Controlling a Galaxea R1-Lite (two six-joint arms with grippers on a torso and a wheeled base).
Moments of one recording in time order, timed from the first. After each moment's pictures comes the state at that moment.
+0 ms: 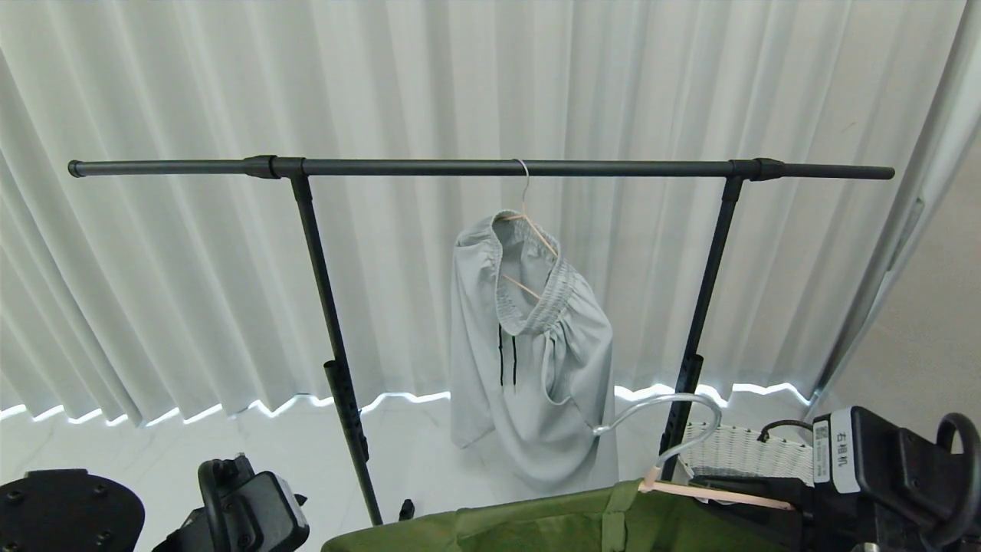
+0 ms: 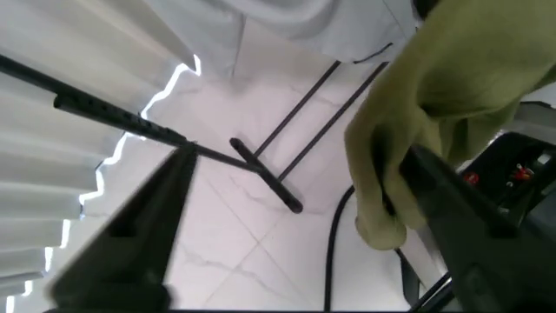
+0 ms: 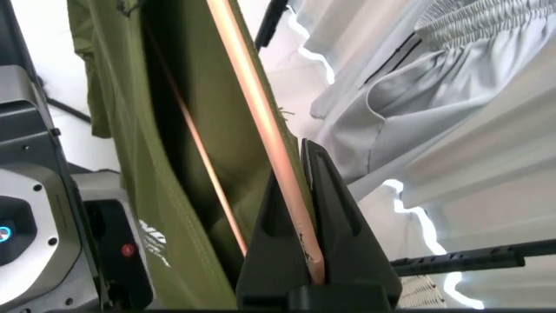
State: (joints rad) left arm -0.74 1.14 -0.33 -0.10 0.14 0.30; right arm 0.88 1.24 -0.46 -0.37 0.15 -0.34
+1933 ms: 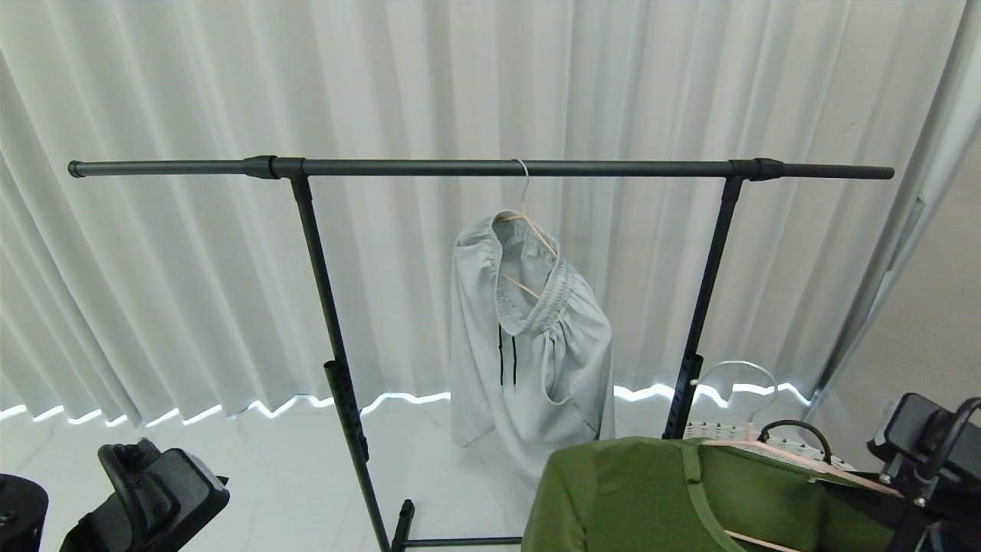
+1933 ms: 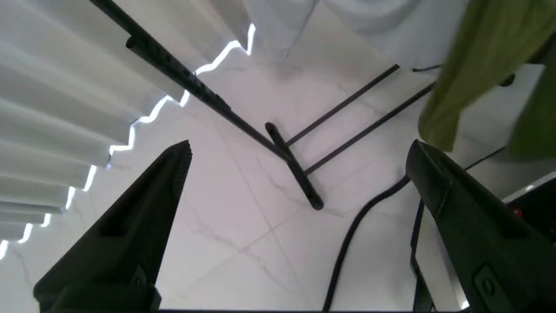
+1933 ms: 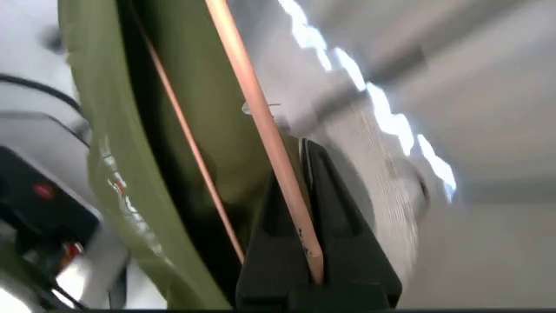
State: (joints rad) left arm -0.53 1.02 -0.27 -0.11 0.16 0.31; right arm 0.57 1.07 -0.46 0.02 -0.14 -0.34
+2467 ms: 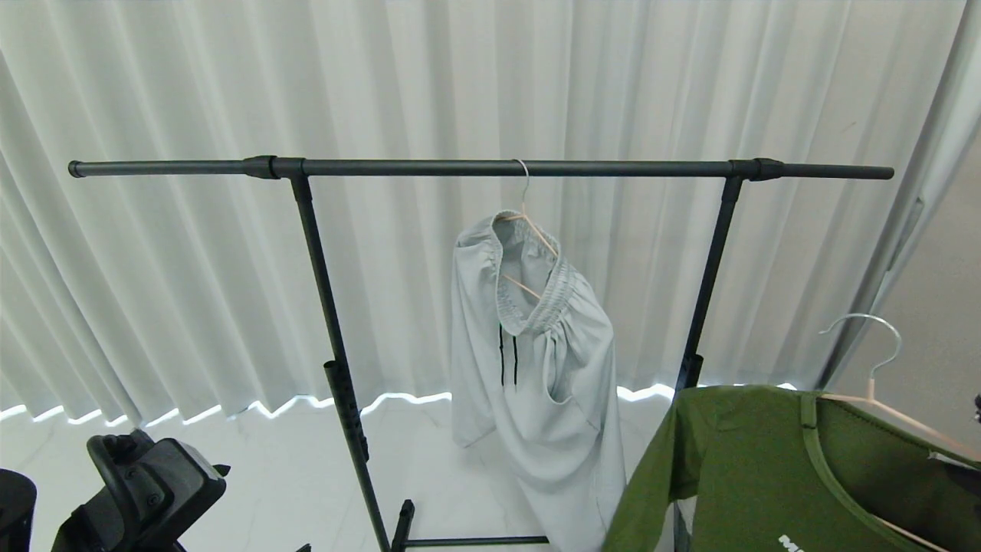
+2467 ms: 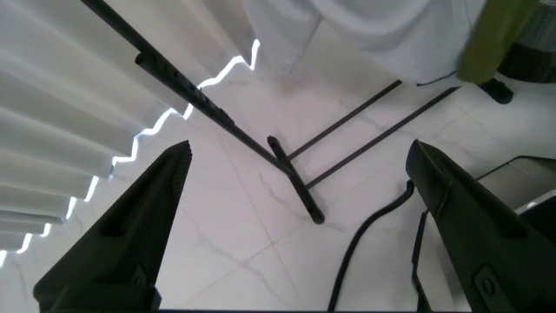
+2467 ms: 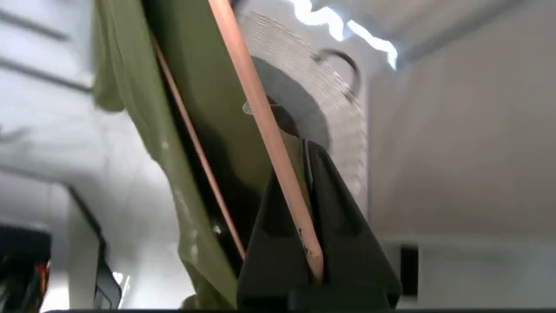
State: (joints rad) left arm -0.53 1.02 -0.27 -0.15 0.16 0.31; right arm 0.13 0.99 -0.51 0.15 -0.16 -0.33
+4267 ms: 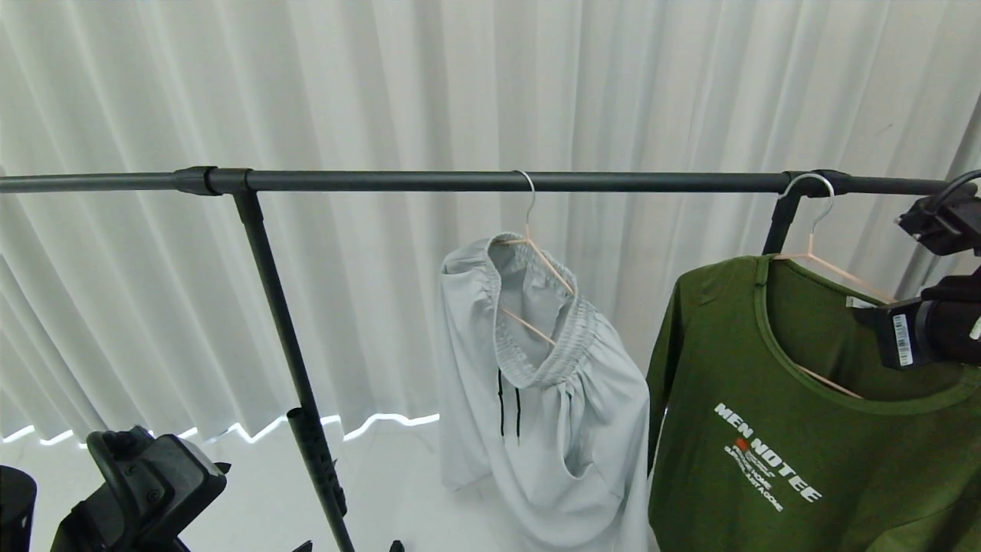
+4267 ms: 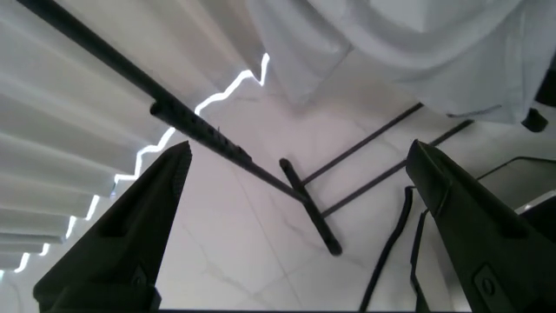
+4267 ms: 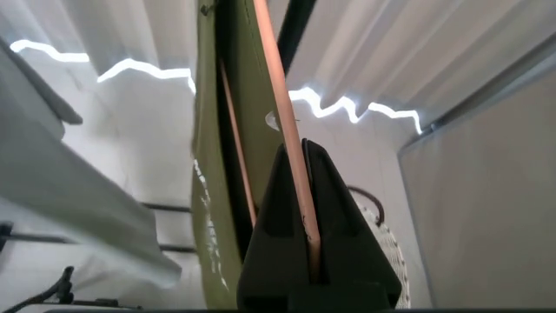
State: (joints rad) left arm -0.53 1.02 -0.28 -0.15 0.16 0.30; right arm 0.23 1.33 -0.91 0.05 -0.15 -0.09
